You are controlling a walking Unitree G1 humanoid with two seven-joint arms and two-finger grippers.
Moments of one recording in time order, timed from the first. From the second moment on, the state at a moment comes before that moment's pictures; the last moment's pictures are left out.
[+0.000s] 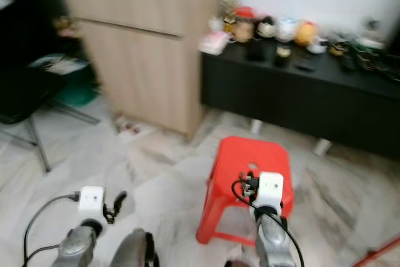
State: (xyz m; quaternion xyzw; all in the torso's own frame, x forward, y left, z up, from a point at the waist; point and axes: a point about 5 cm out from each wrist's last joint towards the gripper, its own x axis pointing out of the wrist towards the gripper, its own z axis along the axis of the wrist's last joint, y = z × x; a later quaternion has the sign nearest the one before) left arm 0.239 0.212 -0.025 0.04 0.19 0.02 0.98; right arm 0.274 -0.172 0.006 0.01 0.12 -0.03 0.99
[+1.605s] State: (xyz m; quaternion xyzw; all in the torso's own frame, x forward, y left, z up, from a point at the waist) left arm 0.271 0.193 0.005 0.02 0.11 -0.01 0.99; right arm 0.269 -0.181 0.000 0.00 0.13 -0.03 0.99
